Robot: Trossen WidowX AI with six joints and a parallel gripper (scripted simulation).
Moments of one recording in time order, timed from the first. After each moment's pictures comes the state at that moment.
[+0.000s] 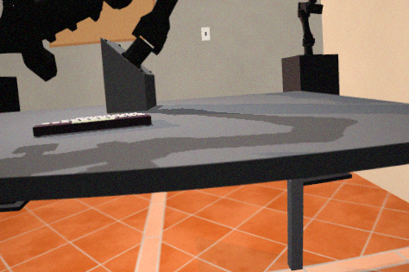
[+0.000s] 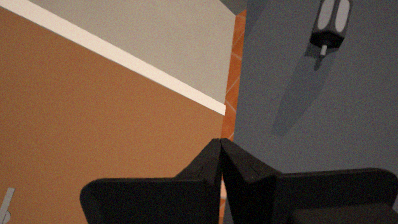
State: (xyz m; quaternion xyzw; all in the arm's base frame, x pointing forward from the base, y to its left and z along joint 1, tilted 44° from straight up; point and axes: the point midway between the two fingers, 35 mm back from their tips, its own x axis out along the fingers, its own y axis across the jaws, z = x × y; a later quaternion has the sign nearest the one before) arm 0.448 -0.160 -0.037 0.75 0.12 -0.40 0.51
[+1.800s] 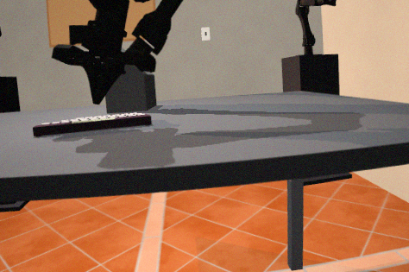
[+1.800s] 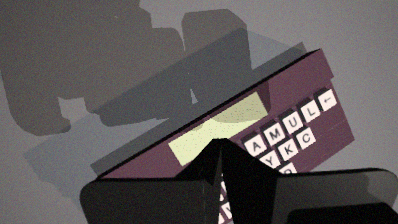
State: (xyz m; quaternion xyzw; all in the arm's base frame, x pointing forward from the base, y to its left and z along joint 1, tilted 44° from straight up) arm 0.329 -0.017 -0.031 0.35 0.59 0.05 0.73
